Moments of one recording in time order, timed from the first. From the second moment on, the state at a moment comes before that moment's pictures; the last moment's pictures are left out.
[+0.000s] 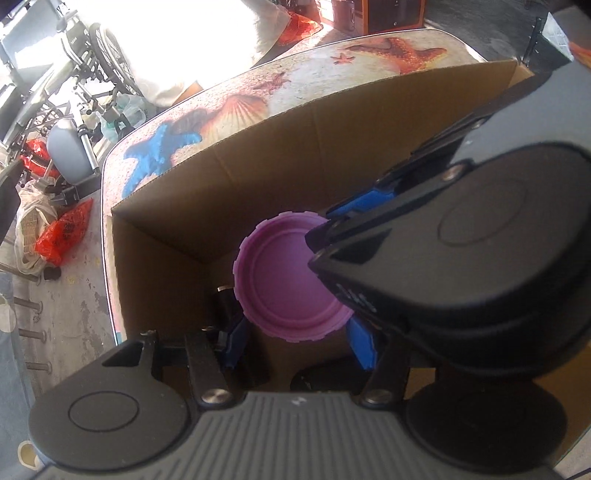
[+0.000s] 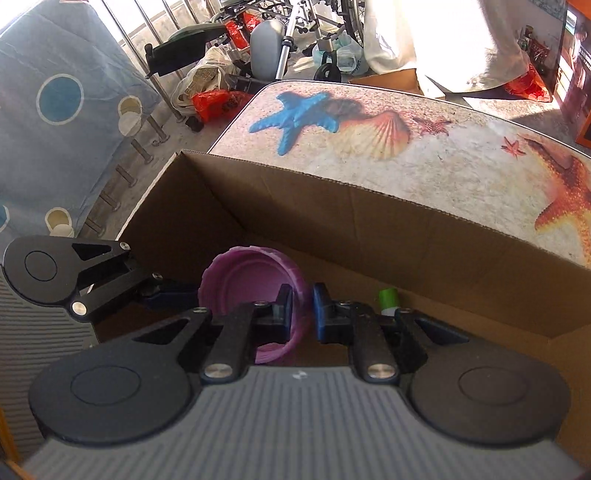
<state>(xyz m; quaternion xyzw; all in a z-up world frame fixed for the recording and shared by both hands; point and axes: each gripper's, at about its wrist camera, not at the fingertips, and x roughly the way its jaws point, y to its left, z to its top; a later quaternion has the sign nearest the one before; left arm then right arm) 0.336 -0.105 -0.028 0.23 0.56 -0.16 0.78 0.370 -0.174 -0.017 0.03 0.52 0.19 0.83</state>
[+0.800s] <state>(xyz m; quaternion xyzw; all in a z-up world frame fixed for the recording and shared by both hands) 0.260 -0.068 0.078 0.14 0.43 -0.19 0.87 0.289 -0.241 0.080 0.17 0.41 0.22 0.87</state>
